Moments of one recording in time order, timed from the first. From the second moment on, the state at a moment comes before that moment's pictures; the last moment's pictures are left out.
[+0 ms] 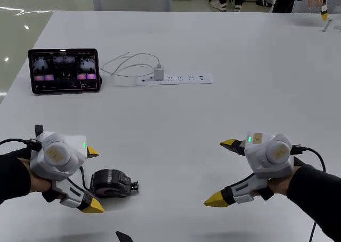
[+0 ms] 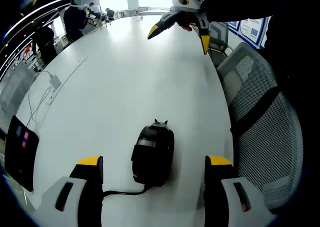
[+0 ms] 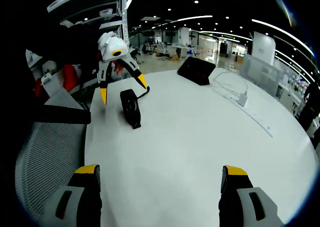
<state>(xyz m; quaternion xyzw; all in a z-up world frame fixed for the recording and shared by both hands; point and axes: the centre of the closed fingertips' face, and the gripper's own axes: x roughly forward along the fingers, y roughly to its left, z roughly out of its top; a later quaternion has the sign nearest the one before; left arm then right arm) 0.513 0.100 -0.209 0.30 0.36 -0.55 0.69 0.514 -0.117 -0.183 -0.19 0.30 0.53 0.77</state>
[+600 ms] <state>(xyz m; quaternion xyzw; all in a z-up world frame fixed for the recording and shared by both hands) 0.523 0.088 -0.233 0.36 0.35 -0.57 0.65 0.521 -0.060 -0.192 -0.20 0.28 0.57 0.75</state>
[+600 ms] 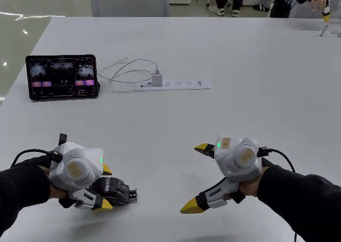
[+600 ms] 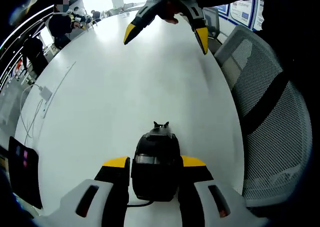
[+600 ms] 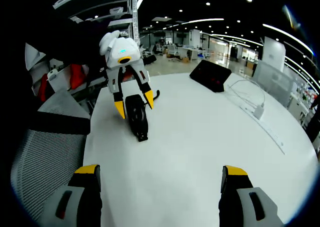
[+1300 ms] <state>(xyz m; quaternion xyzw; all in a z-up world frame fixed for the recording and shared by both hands) 0.521 0.087 -0.233 0.37 0.36 -0.56 0.64 0.522 0.005 -0.227 -0.20 0.28 0.60 0.72</state>
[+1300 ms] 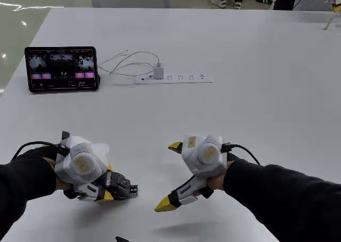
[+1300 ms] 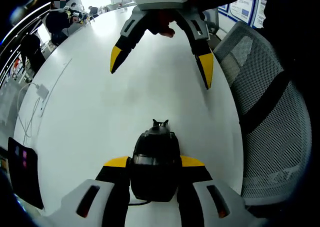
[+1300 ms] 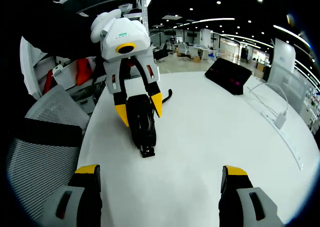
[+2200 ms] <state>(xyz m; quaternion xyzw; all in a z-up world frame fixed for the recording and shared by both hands) 0.519 0.086 -0.234 0.36 0.36 -0.56 0.65 0.510 0.048 -0.258 -0.26 0.28 0.64 0.67</state>
